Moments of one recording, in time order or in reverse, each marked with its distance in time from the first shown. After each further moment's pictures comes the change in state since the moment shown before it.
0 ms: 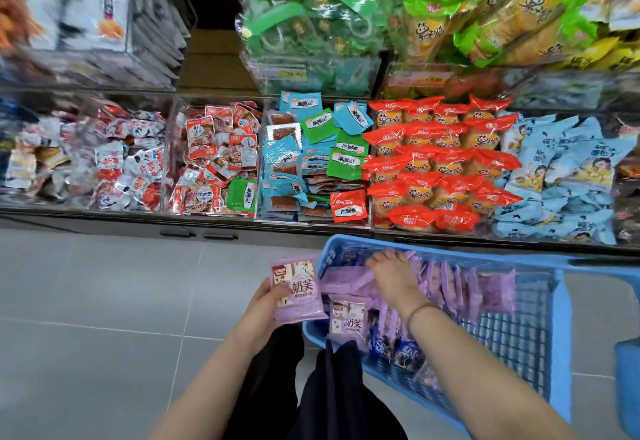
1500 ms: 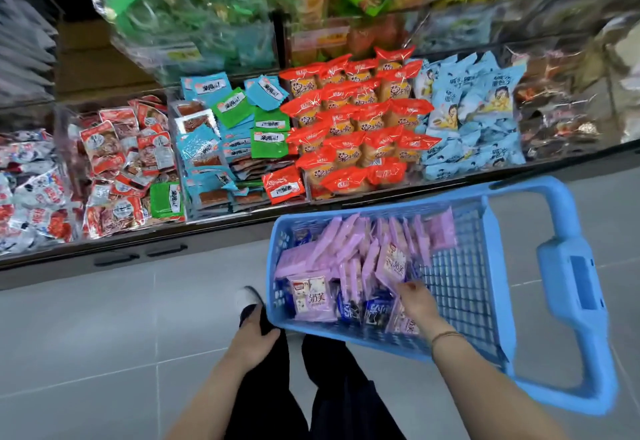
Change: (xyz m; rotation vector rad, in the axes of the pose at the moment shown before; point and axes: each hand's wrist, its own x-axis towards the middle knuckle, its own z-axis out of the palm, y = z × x) left_hand 0.037 -0.084 -0.022 1.237 -0.160 0.111; right_hand -0.122 0.057 0.096 1.241 -0.015 0.968
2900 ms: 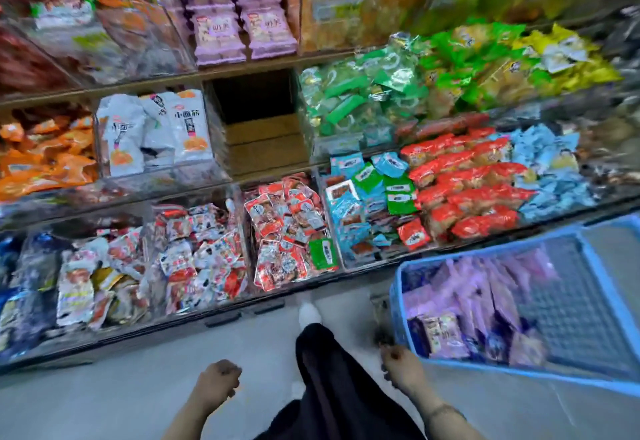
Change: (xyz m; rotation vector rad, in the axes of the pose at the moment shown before) left_hand -0.038 -0.197 -0.328 -0.042 0.066 -0.166; right_hand -0.181 -0.119 0.279 -0.074 -0.034 -0.175
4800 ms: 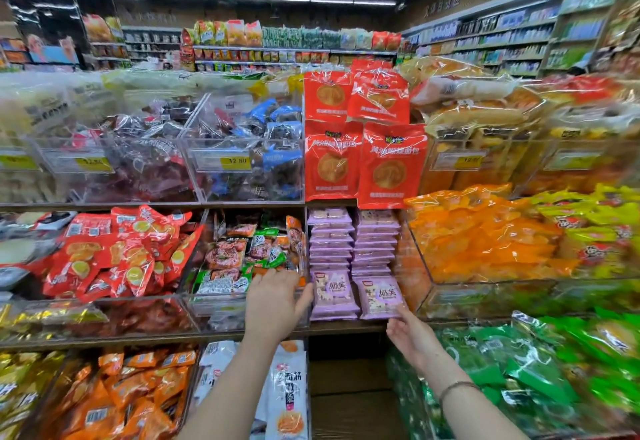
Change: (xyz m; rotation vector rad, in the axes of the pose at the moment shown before) left_hand 0.009 0.393 -0.378 0.551 1.460 1.046; right_hand 0.093 -0.569 -0.134 1.138 -0.158 -0.454
